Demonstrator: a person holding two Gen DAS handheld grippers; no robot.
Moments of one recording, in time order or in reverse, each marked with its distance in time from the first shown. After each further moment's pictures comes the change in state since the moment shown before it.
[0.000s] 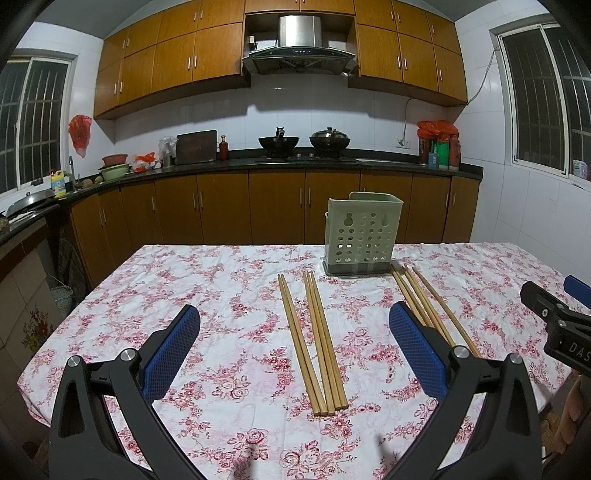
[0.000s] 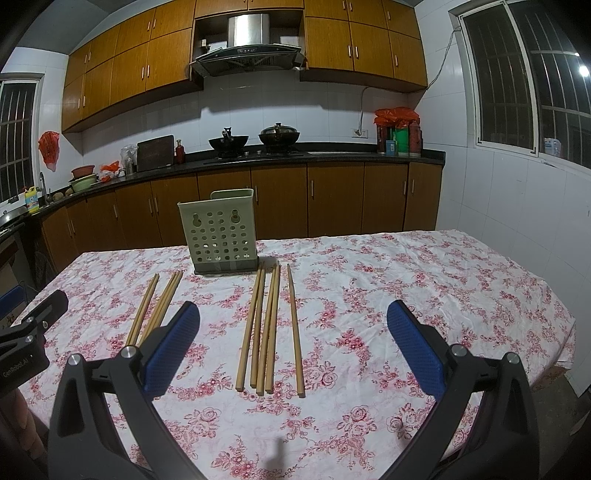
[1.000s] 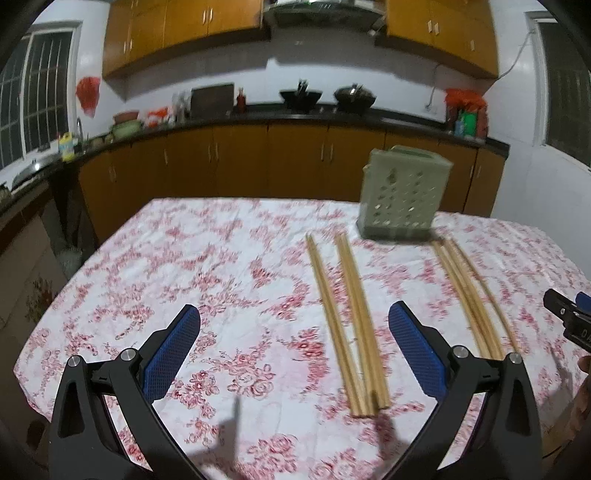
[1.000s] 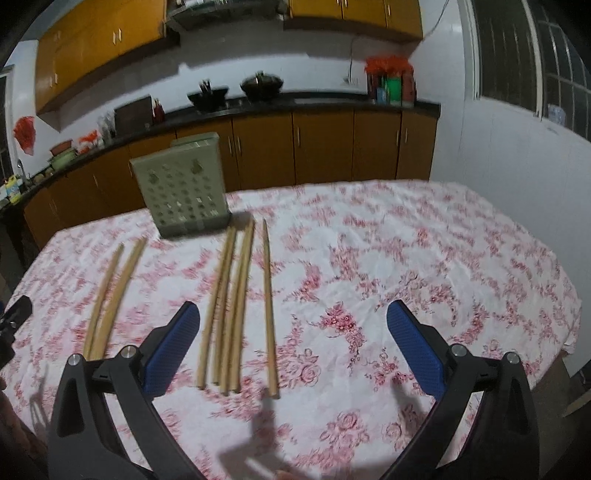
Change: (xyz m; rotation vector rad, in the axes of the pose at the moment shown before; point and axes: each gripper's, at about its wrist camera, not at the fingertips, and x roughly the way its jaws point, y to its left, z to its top) left arm 0.060 0.030 -0.004 -0.053 0.203 0.065; right arm 0.086 -0.024 -0.006 0.041 0.263 -0.038
